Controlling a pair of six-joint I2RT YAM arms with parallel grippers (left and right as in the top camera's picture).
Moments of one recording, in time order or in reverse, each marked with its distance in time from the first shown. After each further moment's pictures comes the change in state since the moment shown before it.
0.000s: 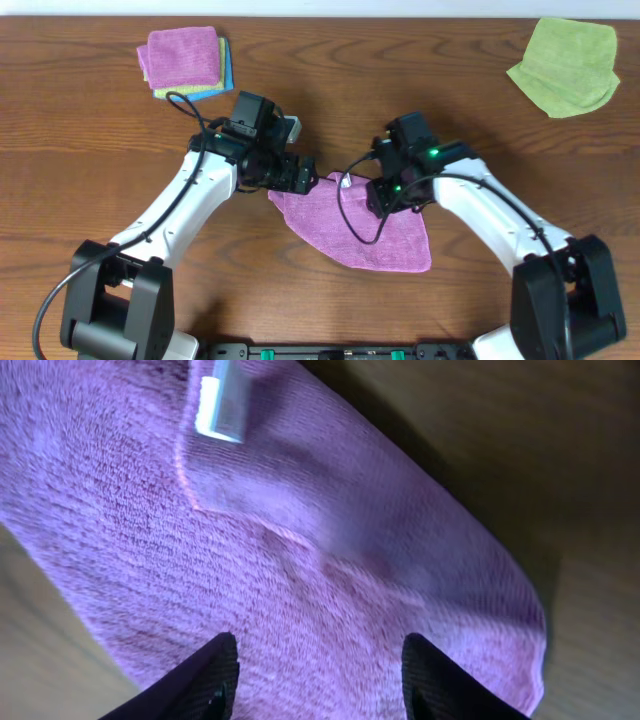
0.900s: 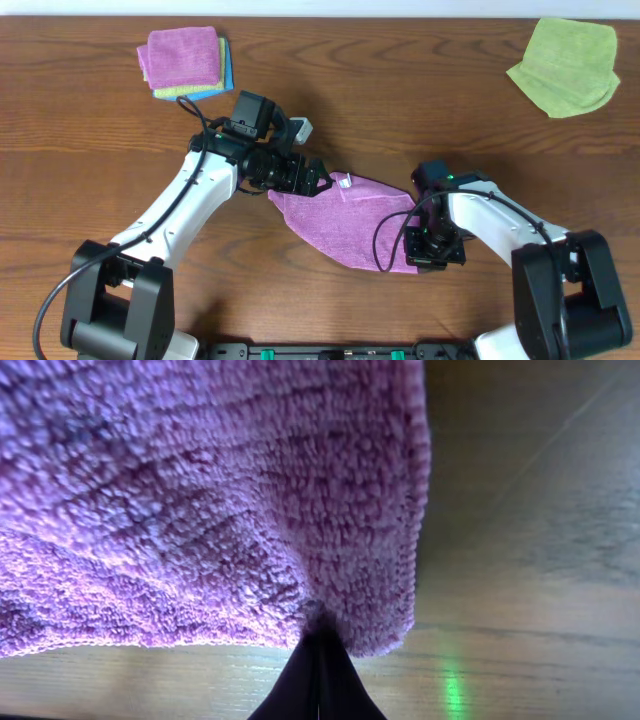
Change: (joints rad) left arm -0.011 0.000 0.000 0.016 0.209 -0.001; right arm -0.131 -0.002 -0.257 -0.224 0.020 0.303
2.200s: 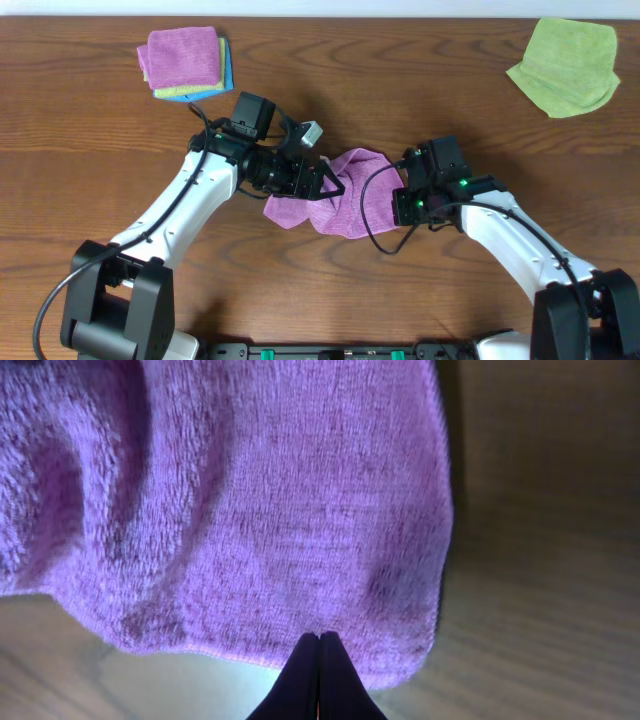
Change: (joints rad) left arm 0.000 0.000 0.000 -0.020 0.271 0.000; right arm 0.000 -0.145 0.001 0.447 -0.068 -0.166
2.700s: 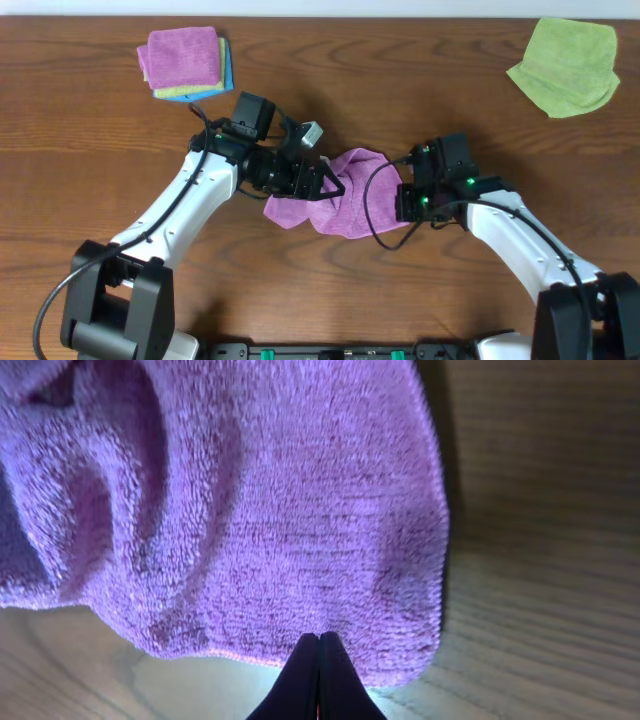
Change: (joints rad) left arm 0.000 0.000 0.000 -0.006 0.003 0.004; right arm -0.032 -0.006 0.002 -0.009 -0.067 0.053
